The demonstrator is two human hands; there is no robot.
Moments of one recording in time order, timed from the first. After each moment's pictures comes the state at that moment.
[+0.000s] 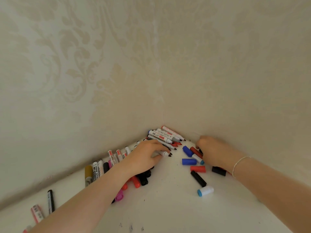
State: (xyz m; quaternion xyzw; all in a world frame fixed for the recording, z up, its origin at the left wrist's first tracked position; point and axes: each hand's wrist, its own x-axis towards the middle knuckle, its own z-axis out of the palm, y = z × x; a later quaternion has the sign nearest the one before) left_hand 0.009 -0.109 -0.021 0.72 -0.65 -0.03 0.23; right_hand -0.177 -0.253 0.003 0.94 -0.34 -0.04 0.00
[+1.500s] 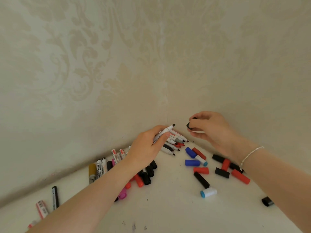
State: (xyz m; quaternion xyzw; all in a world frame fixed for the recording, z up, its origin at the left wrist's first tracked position) left_hand -0.018 -0.097 0.012 0.72 -0.56 -0.02 0.41; right_hand -0.172 -0.219 0.067 0.65 -0.32 0.31 -0.62
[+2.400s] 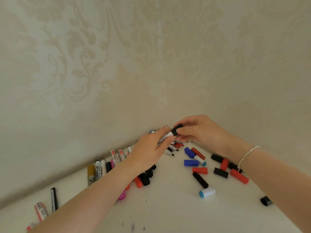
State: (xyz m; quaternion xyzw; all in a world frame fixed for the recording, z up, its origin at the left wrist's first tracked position) left_hand -0.026 -0.099 0.016 0.71 -0.61 0.01 0.35; right_hand -0.168 -0.216 0.065 0.76 -0.21 0.20 -0.58
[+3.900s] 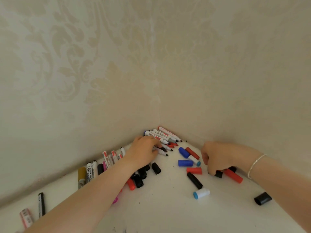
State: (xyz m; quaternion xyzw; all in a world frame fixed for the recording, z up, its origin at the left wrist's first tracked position) left_hand 0.017 -0.139 -0.025 0.79 -0.60 0.05 0.14; right_hand -0.201 -0.238 0.040 0.90 -0.37 -0.20 -0.14
